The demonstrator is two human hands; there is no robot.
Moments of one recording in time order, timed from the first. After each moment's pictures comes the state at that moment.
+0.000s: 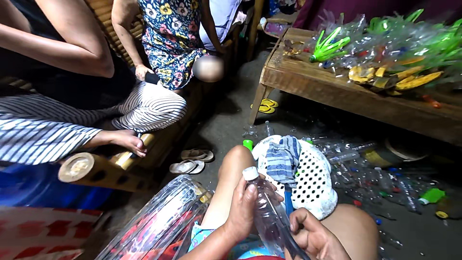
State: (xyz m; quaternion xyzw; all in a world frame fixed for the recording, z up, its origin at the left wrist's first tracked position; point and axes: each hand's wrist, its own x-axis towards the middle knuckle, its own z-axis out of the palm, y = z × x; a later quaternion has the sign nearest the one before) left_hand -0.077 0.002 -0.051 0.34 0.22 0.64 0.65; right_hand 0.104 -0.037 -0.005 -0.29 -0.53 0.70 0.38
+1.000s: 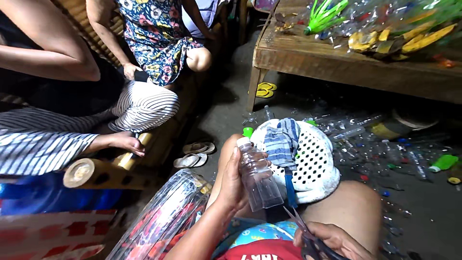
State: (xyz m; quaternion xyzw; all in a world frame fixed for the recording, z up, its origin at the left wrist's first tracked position) left_hand -0.083 0.030 -0.024 0.18 0.25 0.58 0.76; right_hand 0.158 -0.045 -0.030 -0.20 -0.53 0.78 0.28
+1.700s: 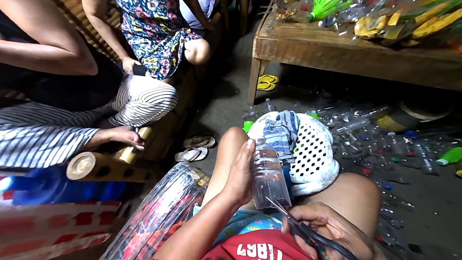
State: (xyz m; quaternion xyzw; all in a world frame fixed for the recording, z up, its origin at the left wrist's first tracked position) left_hand -0.062 0.028 -0.006 0.24 0.33 0.51 0.76; right_hand 0.155 -0.015 -0.035 -0.12 -0.59 0.75 0.26
